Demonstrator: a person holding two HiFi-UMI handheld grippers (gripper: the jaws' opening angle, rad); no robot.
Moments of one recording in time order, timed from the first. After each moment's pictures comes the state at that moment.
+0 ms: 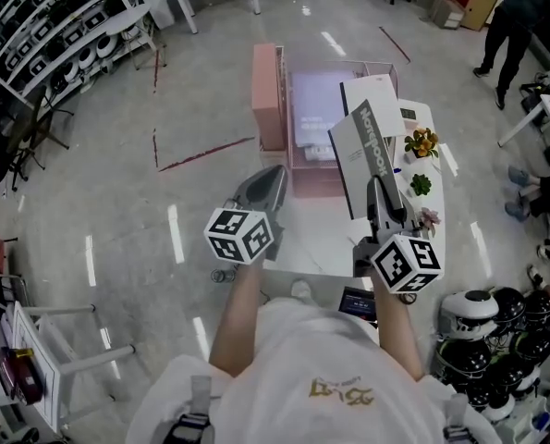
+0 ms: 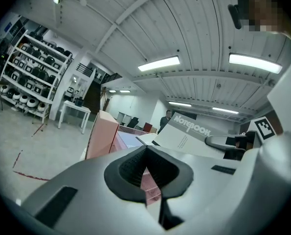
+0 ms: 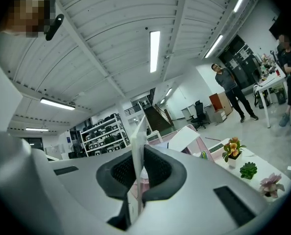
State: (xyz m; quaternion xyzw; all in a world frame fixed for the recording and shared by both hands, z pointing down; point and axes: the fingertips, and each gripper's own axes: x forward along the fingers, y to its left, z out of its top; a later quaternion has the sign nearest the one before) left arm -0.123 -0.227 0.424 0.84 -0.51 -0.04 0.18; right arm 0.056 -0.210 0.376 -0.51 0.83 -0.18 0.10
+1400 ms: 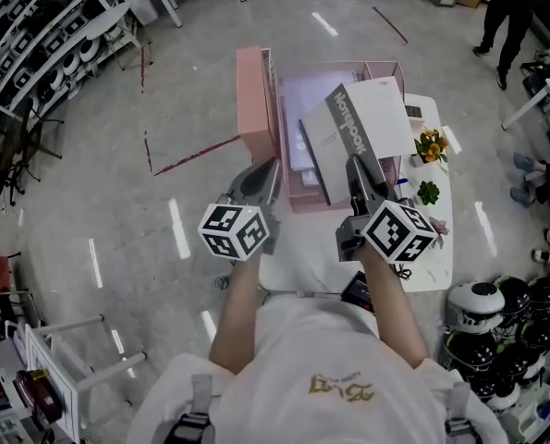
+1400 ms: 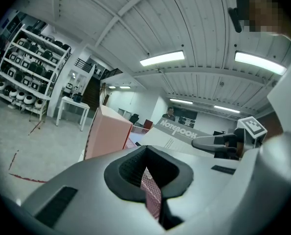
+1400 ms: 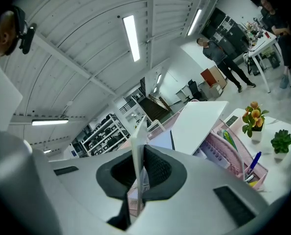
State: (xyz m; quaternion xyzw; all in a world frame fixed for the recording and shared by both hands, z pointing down) left arm -0.136 -0.322 0.446 0.84 -0.50 -0.03 0.20; right arm 0.013 -0.328 0.419 -0.48 0.81 -0.32 0.12
